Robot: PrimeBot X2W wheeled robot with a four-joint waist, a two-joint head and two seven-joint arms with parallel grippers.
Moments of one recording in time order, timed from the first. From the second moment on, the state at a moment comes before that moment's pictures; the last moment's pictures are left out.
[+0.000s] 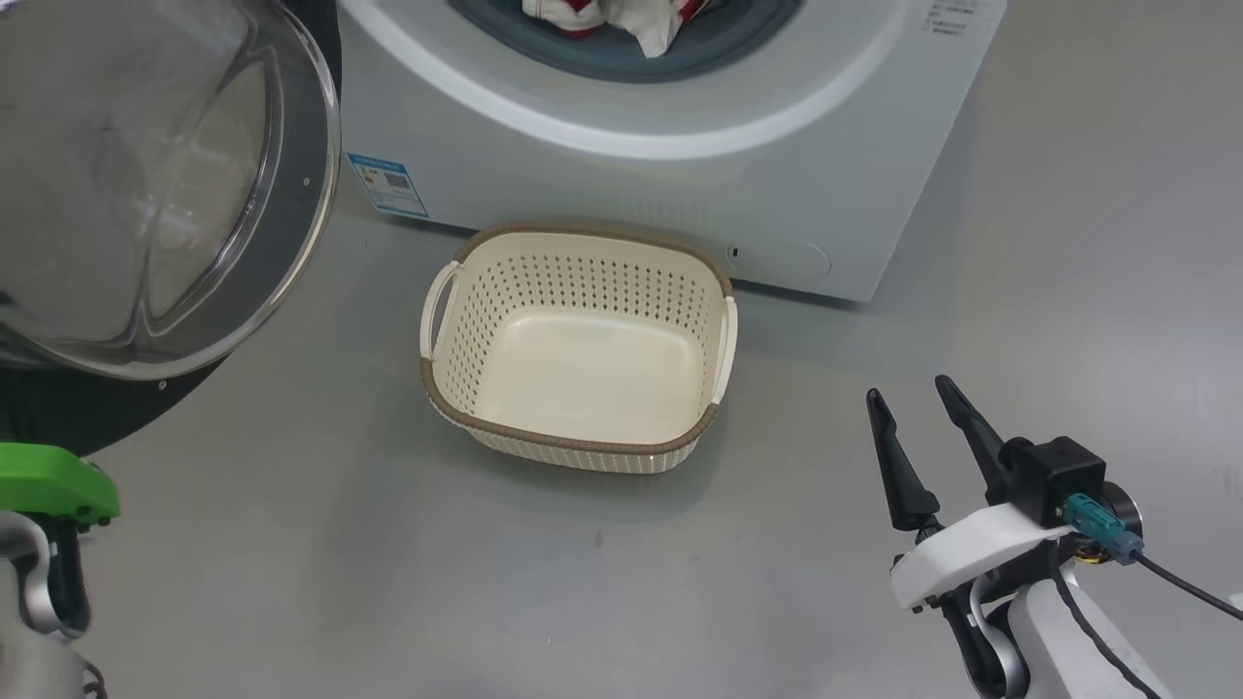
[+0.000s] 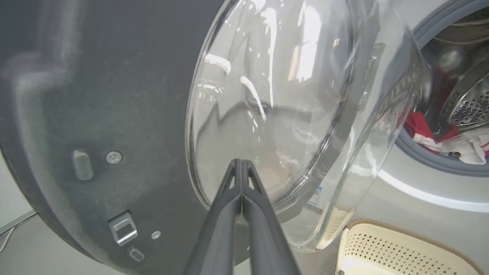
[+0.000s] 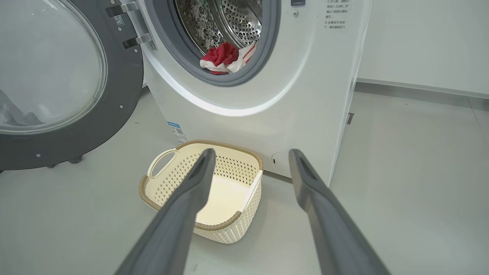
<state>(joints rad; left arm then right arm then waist) -0.42 0.27 0.10 0.61 -0.44 0.03 -0.24 -0.16 -0.13 0.29 0.29 0.37 0.02 -0.23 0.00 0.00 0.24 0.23</state>
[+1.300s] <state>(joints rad) -0.14 0.11 -0.04 0.34 -0.38 -0.05 -0.25 -0.11 -0.11 0.26 0.29 0.38 0.02 -0.24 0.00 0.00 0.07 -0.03</state>
